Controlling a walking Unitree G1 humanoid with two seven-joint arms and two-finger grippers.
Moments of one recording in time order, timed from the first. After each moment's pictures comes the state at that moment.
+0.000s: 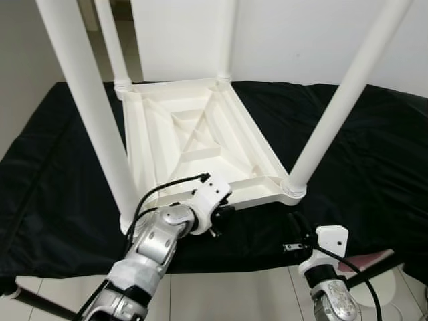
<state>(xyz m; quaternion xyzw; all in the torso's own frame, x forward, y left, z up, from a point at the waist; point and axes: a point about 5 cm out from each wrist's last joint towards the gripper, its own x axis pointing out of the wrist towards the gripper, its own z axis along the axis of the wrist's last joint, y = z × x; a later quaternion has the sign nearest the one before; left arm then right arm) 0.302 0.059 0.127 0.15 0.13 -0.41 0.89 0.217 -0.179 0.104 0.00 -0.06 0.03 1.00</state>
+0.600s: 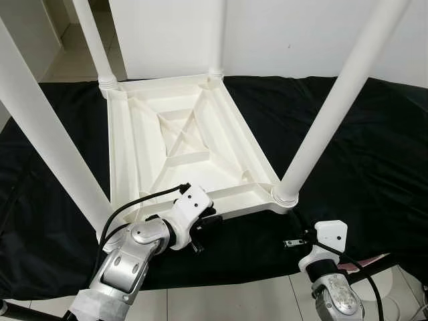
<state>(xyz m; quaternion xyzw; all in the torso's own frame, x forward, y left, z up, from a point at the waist) 0.270 0.079 0.127 0.16 0.11 -0.45 0.87 0.225 -0.179 0.108 -0.02 -0.07 0.05 1.00</state>
